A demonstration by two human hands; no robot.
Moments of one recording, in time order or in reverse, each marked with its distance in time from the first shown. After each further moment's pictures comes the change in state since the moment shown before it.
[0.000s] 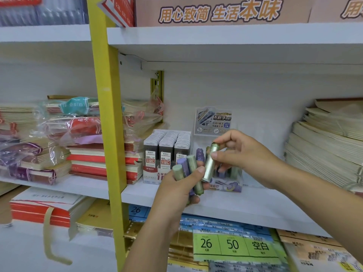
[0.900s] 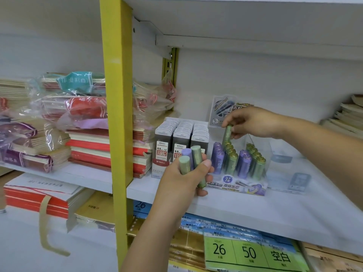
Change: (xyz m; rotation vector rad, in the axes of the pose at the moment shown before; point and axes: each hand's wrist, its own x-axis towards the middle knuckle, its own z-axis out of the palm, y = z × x) left_hand 0.026 -0.007 -0.028 0.033 0.005 0.110; right_hand 0.120 0.012 -0.032 -0.638 -0.163 0.073
